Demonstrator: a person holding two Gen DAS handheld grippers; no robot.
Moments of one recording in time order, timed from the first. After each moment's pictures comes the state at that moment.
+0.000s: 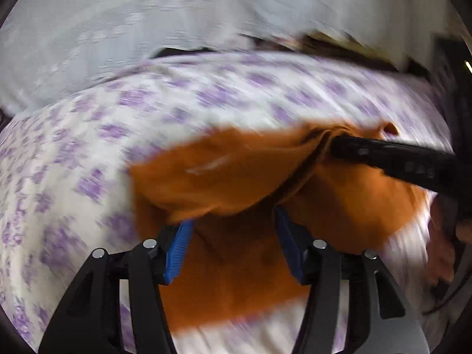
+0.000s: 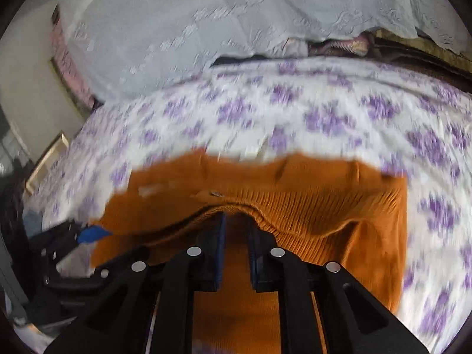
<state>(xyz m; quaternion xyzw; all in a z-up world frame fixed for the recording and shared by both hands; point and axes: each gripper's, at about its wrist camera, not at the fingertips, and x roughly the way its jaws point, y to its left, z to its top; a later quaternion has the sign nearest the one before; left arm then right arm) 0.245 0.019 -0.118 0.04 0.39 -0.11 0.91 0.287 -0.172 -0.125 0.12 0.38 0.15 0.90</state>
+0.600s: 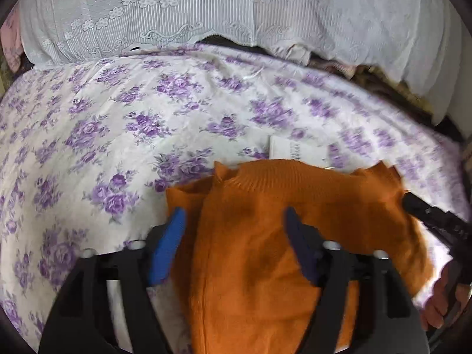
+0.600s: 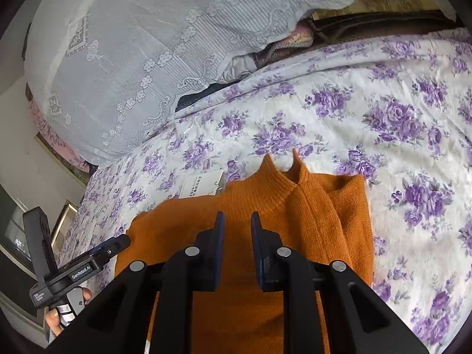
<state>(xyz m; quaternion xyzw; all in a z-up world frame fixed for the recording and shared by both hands) 0.304 0.050 -0.127 -0.03 0.43 -0.04 0.90 0.292 -0.239 -0.152 0.24 0.38 0.11 0.89</state>
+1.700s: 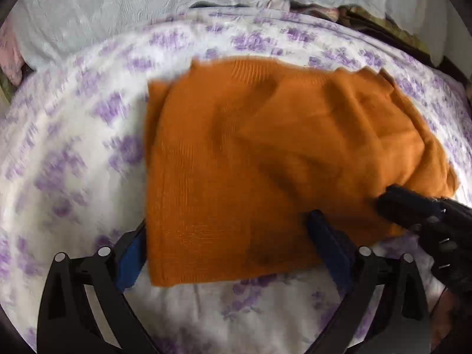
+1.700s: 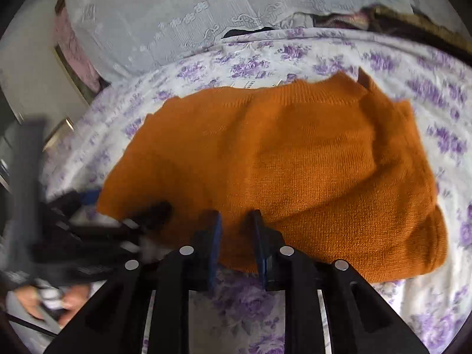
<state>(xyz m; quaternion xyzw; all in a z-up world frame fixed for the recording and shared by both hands) 0.215 0.025 -0.170 0.01 0.46 -0.05 0.88 0.204 -0.160 -0.172 0.10 0.43 0.19 0.88</state>
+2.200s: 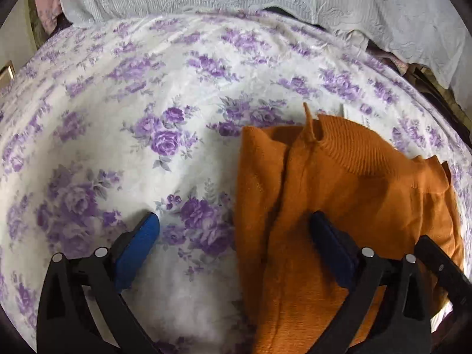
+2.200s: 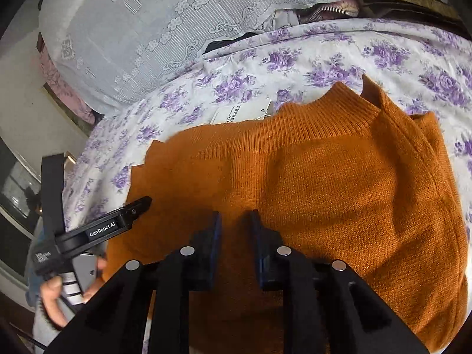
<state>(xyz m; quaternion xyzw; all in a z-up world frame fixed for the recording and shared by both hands) 0.286 0.091 -0.166 -0.07 0.46 0.03 0.89 0.265 -0.158 -0.170 0.16 0.43 0.17 0.87</state>
